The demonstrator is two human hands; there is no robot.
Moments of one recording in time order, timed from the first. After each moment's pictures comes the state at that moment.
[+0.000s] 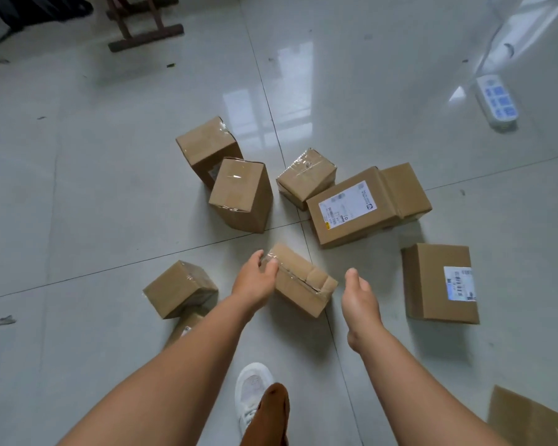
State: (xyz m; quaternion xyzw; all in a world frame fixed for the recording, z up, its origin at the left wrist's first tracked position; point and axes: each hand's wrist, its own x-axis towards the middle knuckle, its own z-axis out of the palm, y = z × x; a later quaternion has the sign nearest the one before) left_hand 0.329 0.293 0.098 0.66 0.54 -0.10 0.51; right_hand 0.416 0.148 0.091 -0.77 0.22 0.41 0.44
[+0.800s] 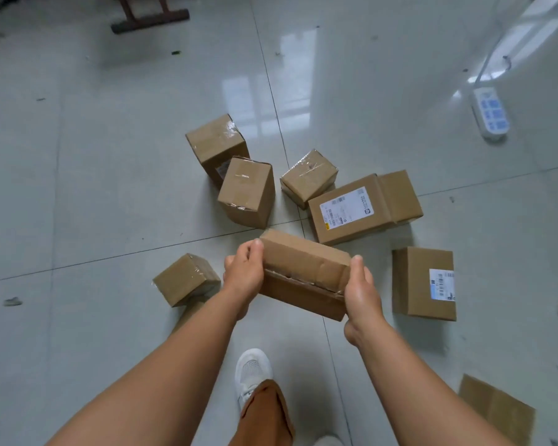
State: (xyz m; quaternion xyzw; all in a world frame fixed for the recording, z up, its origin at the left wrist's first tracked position) left_hand 0.321 0.308 0.166 0.58 0.59 -0.06 0.55; right_hand 0.412 0.169 0.160 -0.74 0.26 0.41 0.47
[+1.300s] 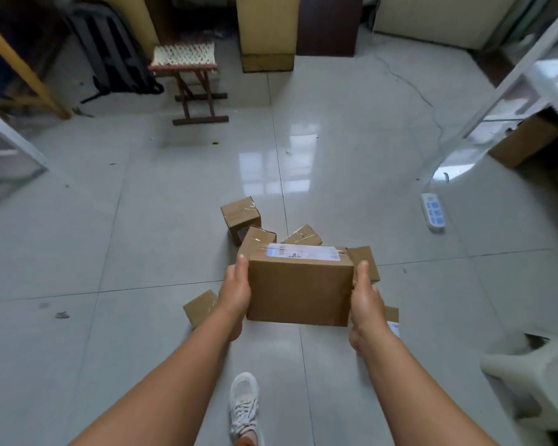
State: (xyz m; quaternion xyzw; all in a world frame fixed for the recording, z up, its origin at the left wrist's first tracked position) left_hand 0.297 0.296 0.421 0.46 0.60 0.09 0.65; right_hand 0.431 0.162 0.428 -0.74 0.17 0.37 0.53
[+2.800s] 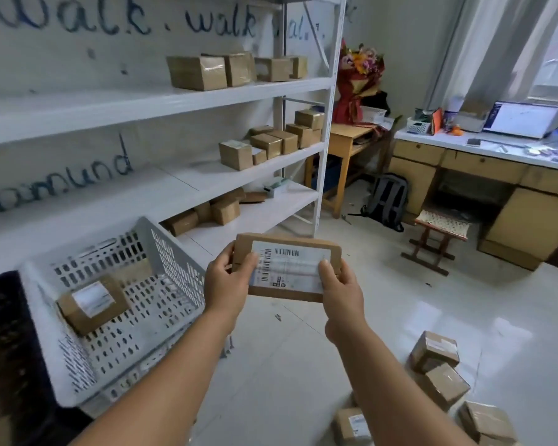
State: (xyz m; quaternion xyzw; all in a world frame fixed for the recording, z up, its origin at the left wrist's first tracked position) left_hand -0.226 0.190 0.751 0.41 0.64 0.56 0.34; right_hand -0.066 0.202 0.741 -0.53 -0.32 0.56 0.55
